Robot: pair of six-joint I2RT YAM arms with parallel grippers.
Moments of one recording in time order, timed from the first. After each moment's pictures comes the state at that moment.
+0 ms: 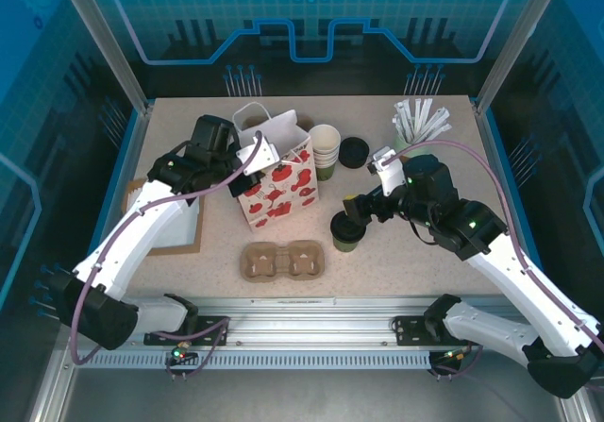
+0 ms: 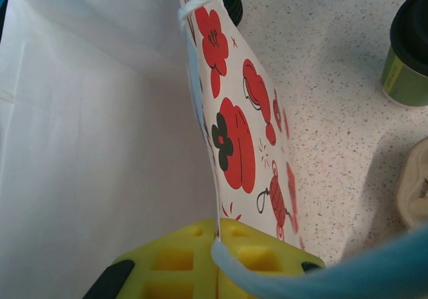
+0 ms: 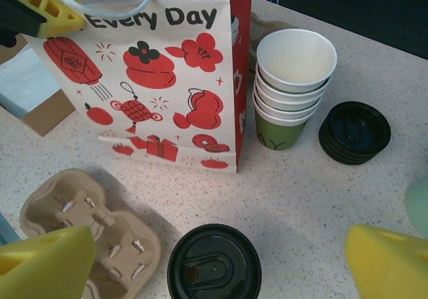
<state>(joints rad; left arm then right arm) -0.38 1.29 1.31 -0.80 0.22 0.71 0.64 0.94 1.11 -0.73 -0.03 0.04</state>
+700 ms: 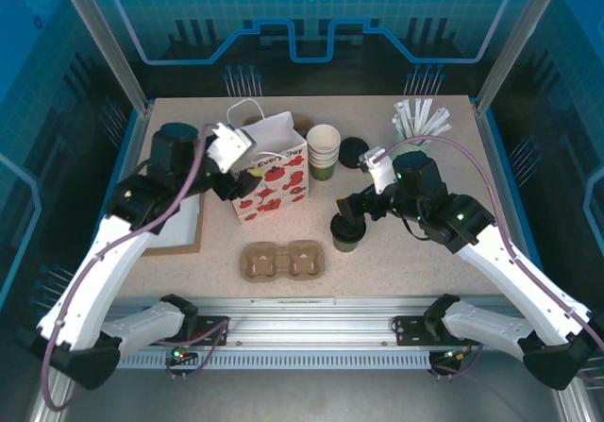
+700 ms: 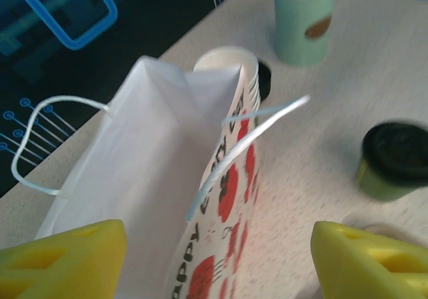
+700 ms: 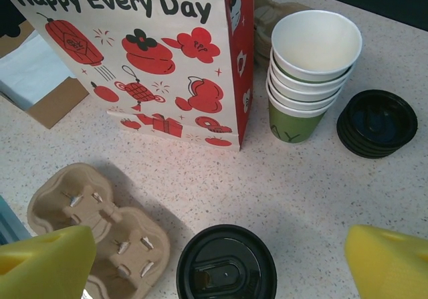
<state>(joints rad) -0.38 1.04 1.32 -0.79 0.23 0.32 0.64 1.01 1.11 -0.71 -0.07 0.06</state>
